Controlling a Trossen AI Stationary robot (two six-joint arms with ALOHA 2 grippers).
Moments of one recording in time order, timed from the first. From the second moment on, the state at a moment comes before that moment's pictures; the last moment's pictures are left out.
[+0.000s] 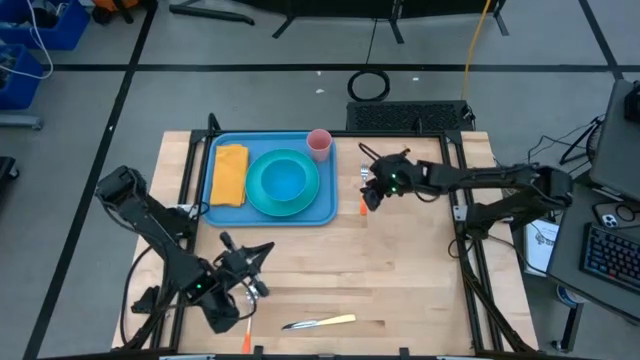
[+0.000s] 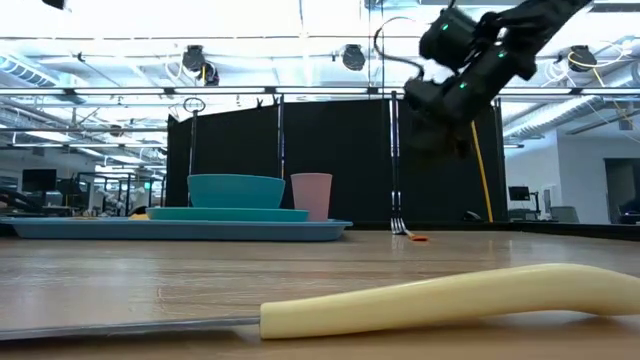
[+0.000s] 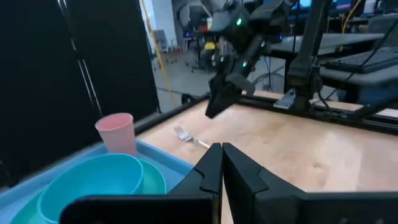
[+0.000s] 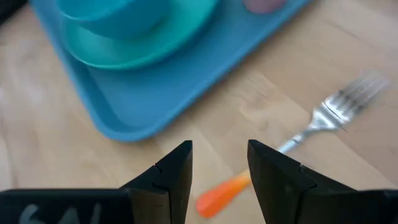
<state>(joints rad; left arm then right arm) -0.84 1.51 0.97 -0.42 -1.46 -0.93 -0.32 1.32 0.71 -0.18 0.01 0.46</state>
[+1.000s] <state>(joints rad) -0.81 1.50 0.97 -0.54 -1.50 -0.95 -0.47 1.55 0.91 -0.45 -0.11 0.56</state>
